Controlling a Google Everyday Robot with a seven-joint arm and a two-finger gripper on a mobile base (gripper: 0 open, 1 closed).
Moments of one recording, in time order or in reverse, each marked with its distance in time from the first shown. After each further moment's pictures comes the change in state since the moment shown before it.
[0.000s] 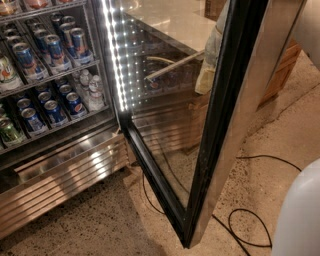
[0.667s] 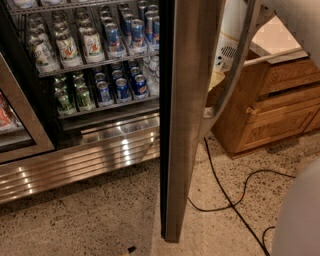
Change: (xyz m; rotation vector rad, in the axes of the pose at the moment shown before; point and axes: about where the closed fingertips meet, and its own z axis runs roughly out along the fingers) arm 0.000 0.000 0.000 0.000 0.000 0.000
